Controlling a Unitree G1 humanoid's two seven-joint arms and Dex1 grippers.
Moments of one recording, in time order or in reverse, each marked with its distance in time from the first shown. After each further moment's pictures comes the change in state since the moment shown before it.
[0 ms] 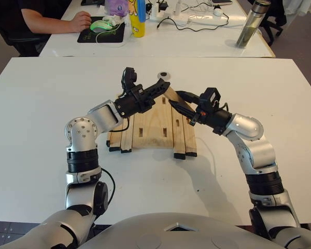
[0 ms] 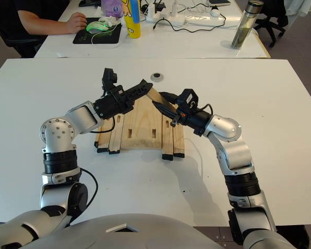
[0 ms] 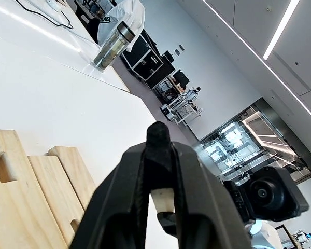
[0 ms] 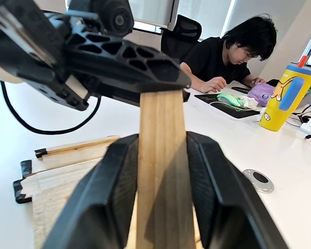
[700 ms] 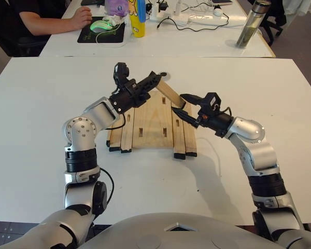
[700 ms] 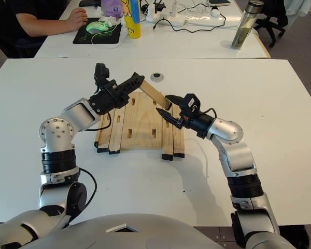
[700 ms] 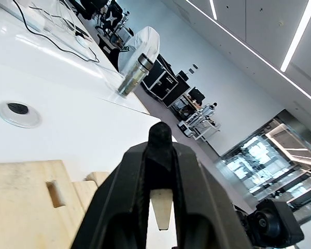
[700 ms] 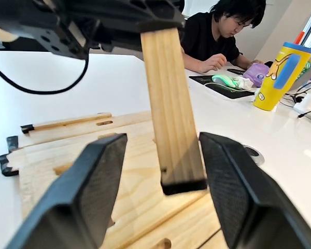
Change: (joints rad) left arm -0.001 0.031 0.008 -0.014 0.104 -0.123 -0.002; right arm 0.046 -0.045 -0.015 0.063 -0.073 -0.028 -0.009
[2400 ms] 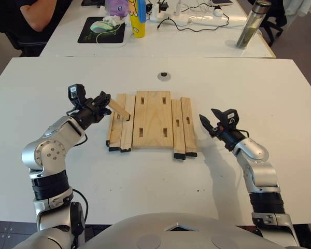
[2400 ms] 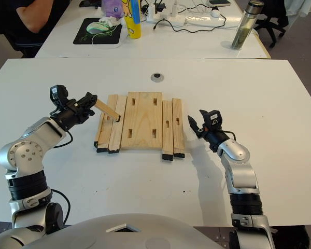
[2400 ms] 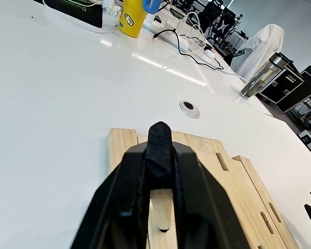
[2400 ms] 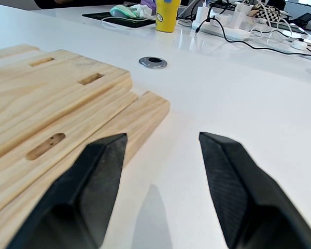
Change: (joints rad) left arm 0.244 0.174 0.114 -0.178 0.167 0.009 0.180; right arm 0.175 0.094 -0.142 0.088 -0.079 0.012 -0.281
